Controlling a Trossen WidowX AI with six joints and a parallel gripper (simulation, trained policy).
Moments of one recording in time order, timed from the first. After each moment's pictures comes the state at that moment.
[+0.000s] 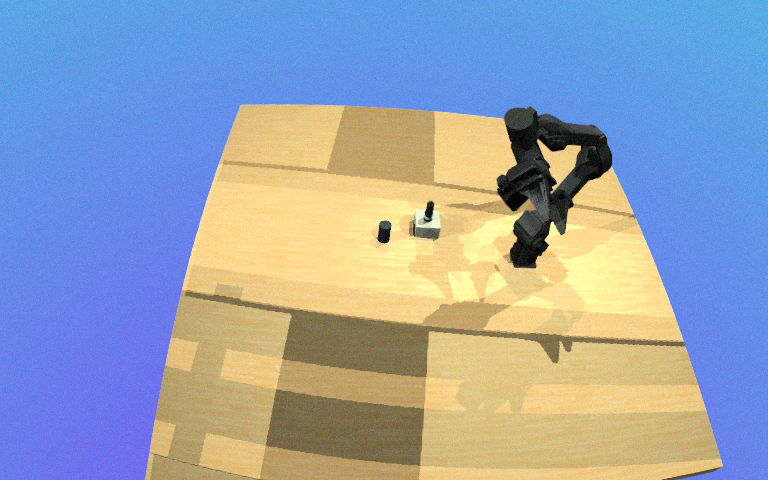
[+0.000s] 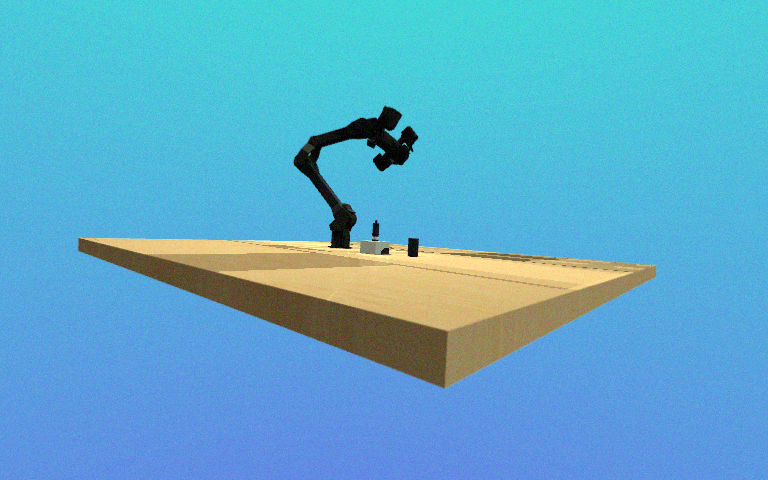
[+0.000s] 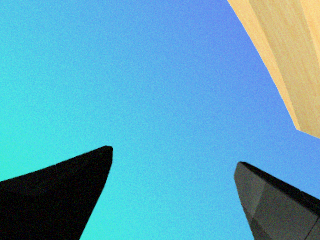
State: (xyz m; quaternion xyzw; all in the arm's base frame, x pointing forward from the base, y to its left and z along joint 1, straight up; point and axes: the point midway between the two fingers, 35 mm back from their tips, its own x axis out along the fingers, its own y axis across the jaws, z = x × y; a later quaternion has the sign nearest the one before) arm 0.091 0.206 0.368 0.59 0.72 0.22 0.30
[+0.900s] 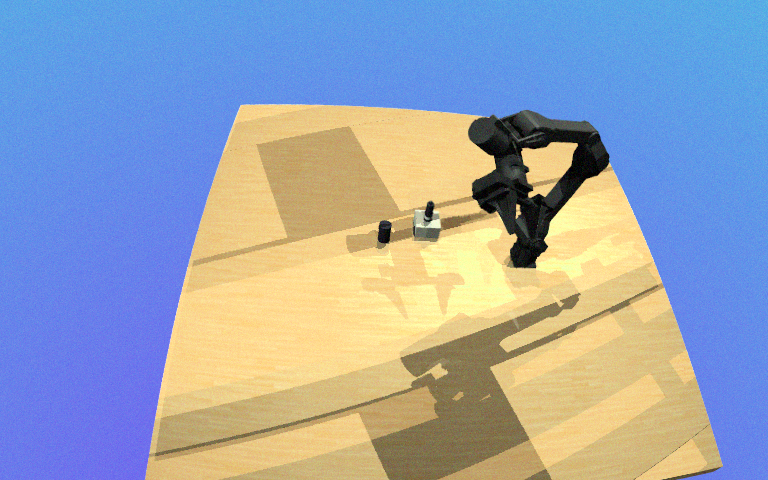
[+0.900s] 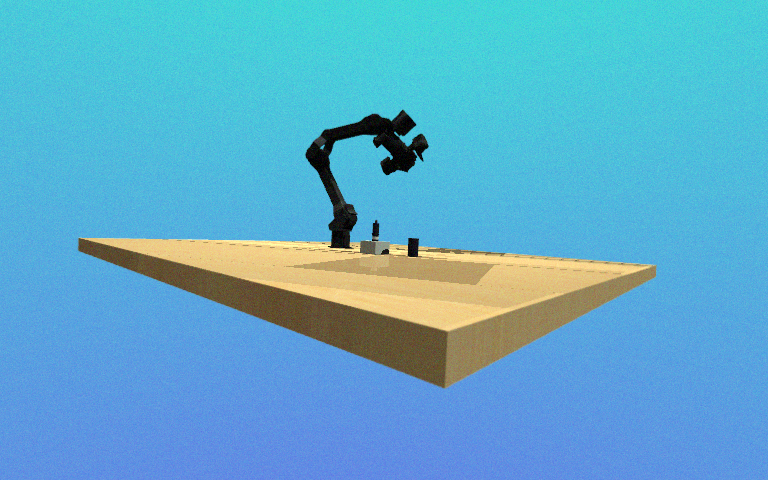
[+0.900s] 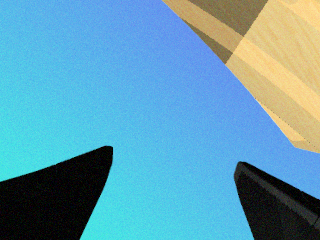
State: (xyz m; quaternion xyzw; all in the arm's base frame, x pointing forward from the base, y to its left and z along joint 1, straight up) arm 0.142 0.200 0.335 0.61 0.72 0.11 0.32
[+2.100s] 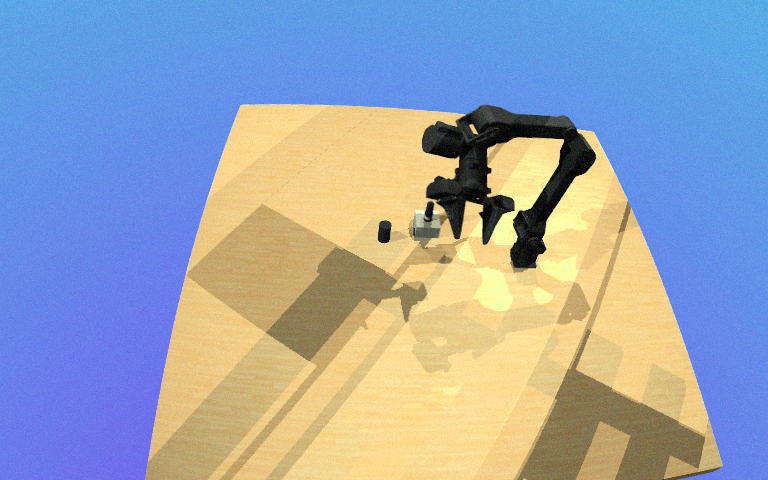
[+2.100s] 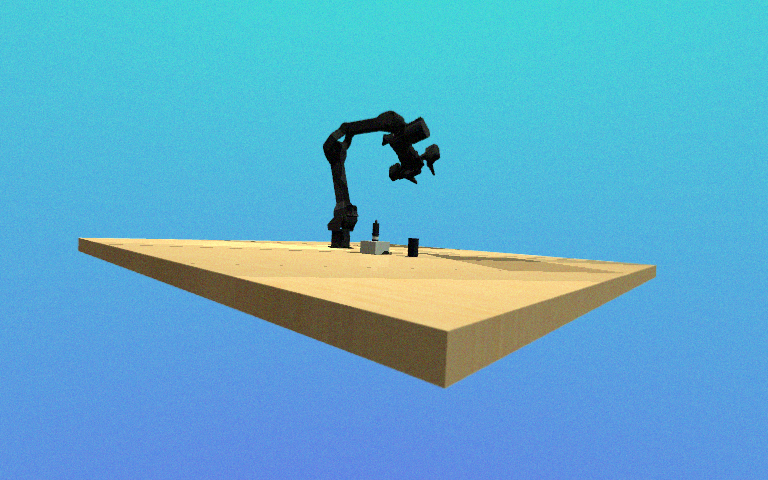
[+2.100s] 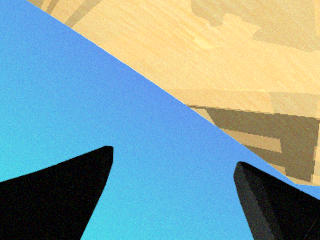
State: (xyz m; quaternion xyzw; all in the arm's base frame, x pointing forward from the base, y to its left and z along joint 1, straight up) arm 0.219 0.163 0.284 0.62 0.69 -0.03 0.37
